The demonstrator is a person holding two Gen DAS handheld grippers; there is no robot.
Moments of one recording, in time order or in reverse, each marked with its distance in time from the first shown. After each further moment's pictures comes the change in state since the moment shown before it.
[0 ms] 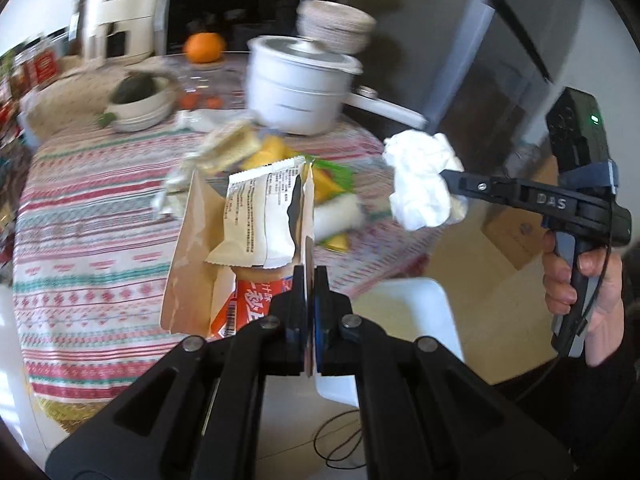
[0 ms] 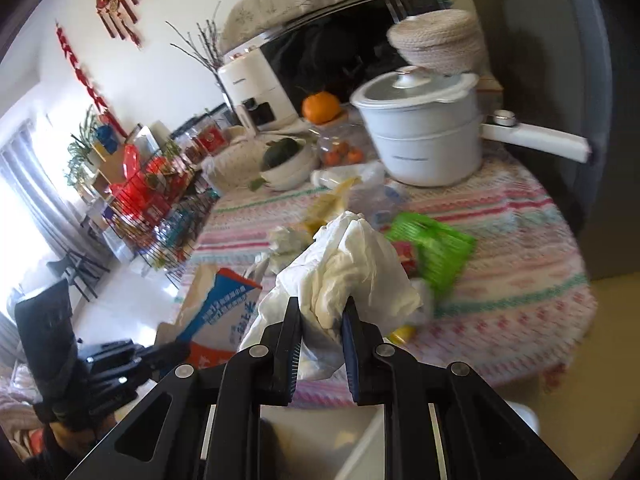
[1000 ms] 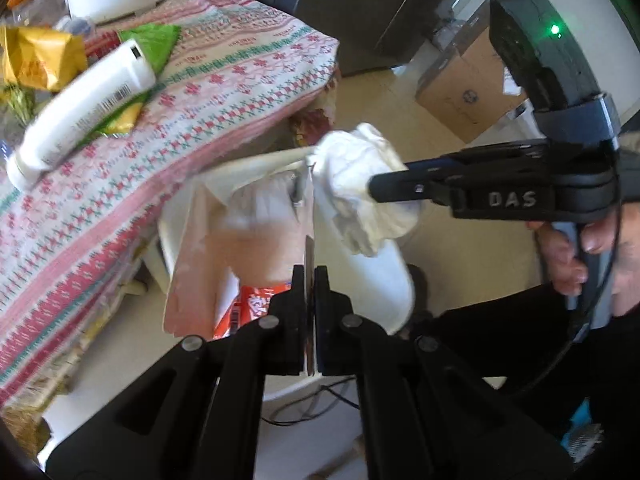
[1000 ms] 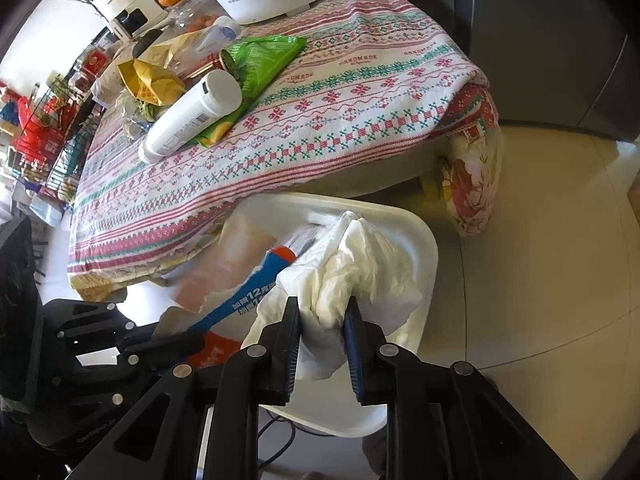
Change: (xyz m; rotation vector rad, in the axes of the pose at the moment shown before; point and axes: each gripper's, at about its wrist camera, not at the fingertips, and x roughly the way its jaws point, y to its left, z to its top) left arm 0.139 -0.127 -0.064 0.206 0.380 -0.194; right arm 0.003 -0.130 -0.126 0.181 0.410 -0.233
